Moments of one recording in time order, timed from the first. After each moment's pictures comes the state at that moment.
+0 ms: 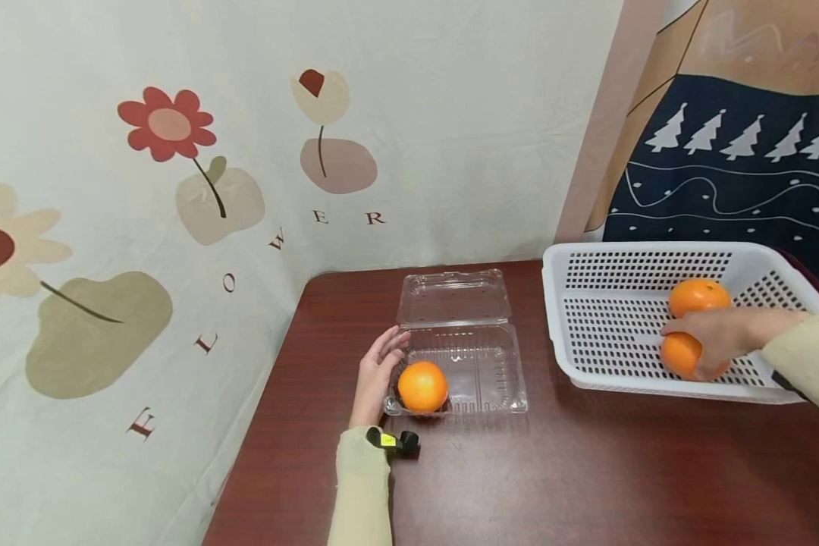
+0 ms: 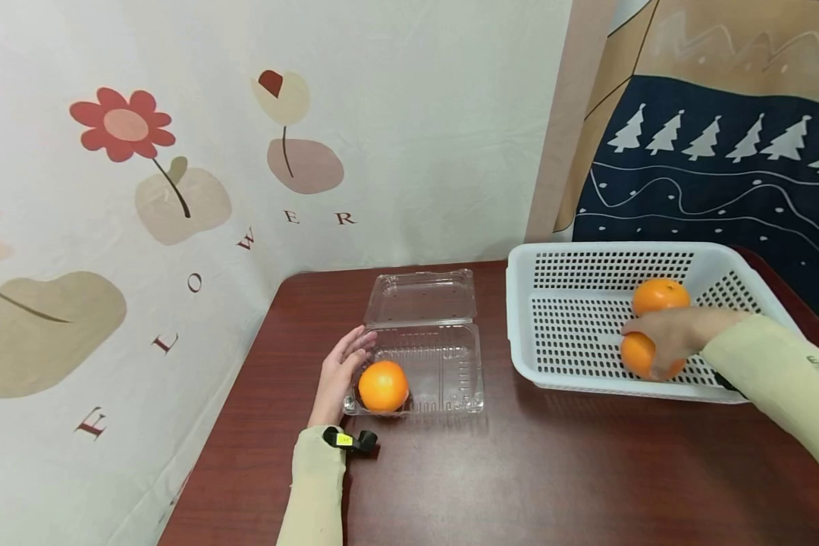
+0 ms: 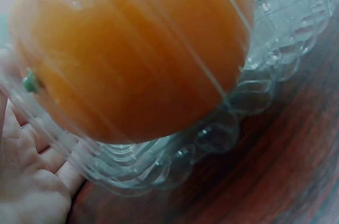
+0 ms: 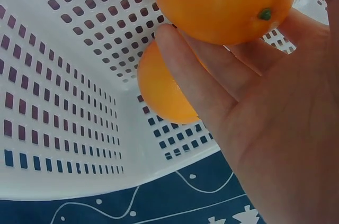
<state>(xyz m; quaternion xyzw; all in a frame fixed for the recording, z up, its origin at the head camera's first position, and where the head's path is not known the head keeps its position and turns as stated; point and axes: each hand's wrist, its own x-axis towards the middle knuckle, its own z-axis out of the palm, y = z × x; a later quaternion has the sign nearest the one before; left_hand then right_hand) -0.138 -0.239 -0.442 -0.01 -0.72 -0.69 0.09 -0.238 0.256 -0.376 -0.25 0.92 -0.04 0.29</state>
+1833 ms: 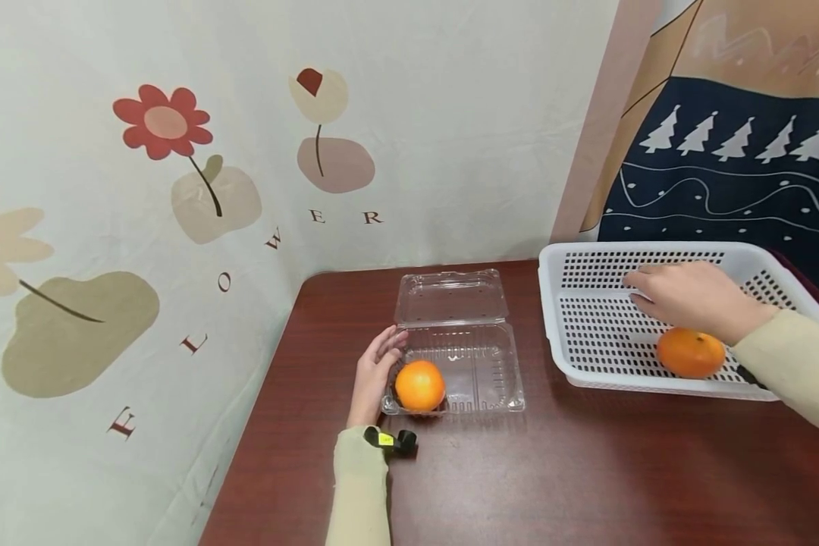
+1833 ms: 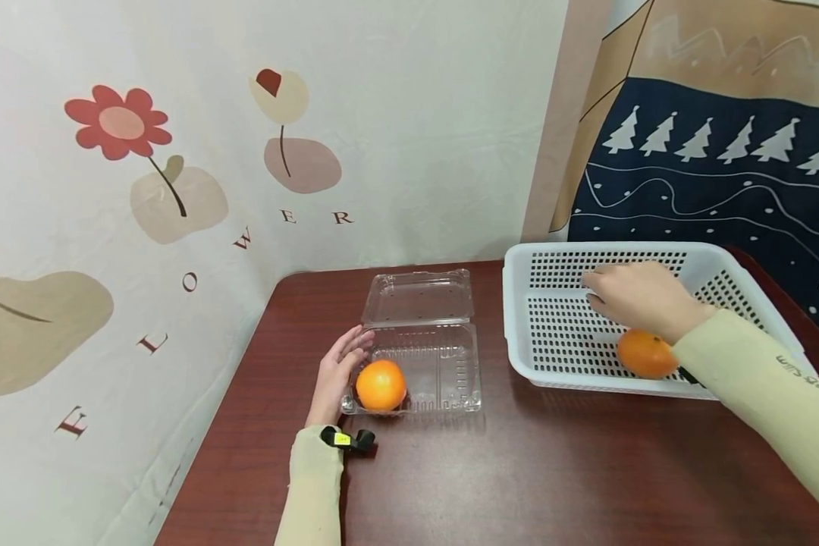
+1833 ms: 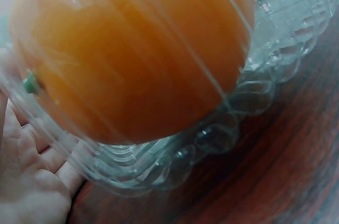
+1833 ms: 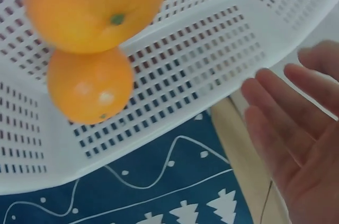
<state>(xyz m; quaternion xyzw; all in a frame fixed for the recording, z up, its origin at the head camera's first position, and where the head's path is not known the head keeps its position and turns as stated) -0.141 -0.240 -0.446 0.01 -0.72 -0.69 0.08 -0.226 0.205 -0.330 -0.33 0.94 0.01 -0.07</state>
